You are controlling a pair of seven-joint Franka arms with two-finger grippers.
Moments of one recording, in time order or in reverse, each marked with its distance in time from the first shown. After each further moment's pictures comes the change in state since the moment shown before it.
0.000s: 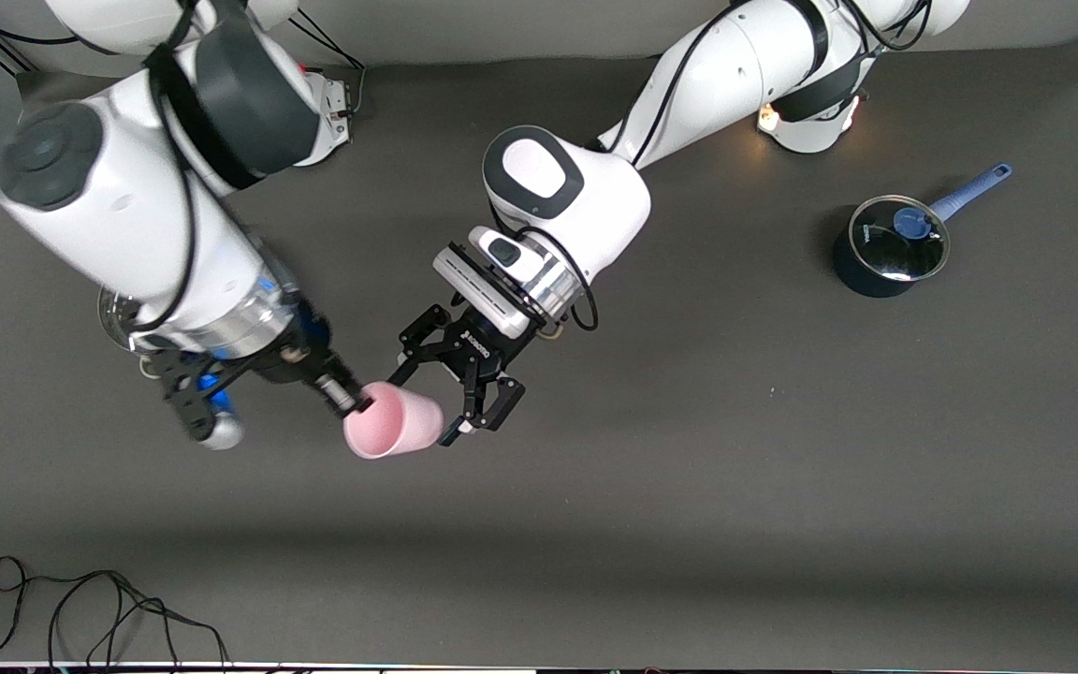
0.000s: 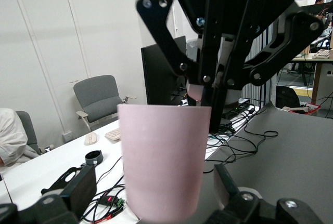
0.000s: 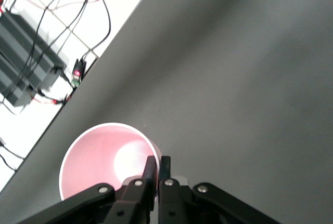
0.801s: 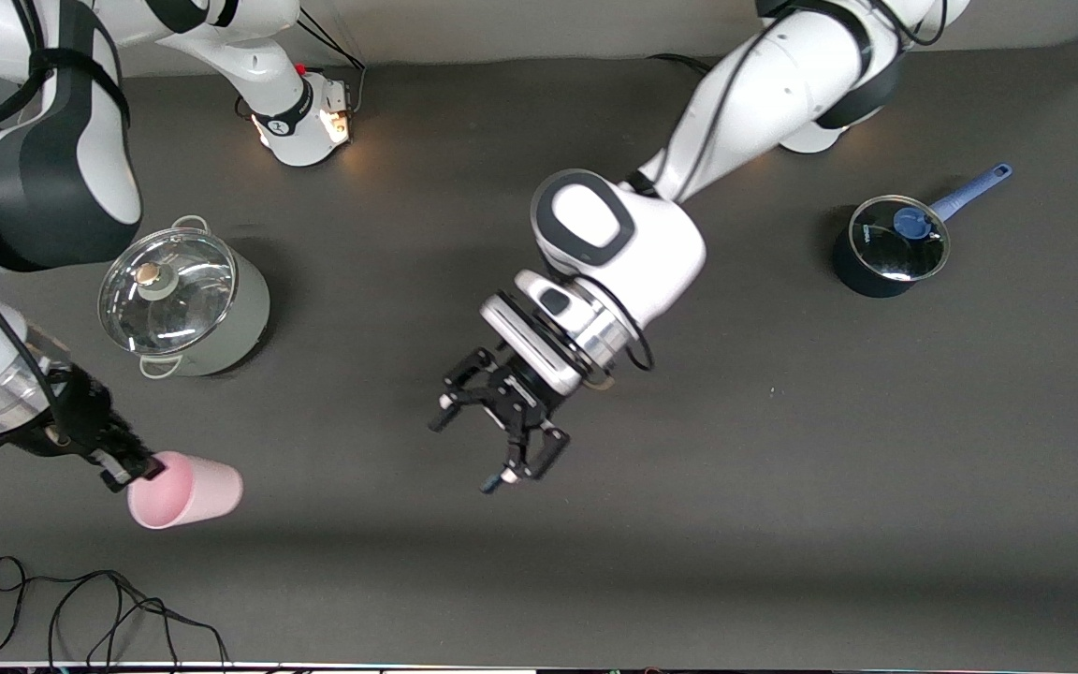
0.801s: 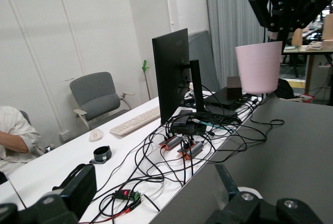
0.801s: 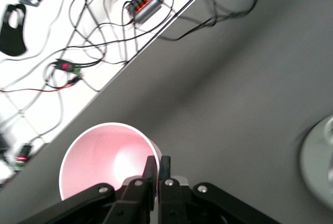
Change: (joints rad) left arm 0.186 -0.056 0.016 -0.139 0.032 -0.198 -0.014; right arm -0.237 0.000 -0.008 0.001 -0.176 -0.034 -0.358
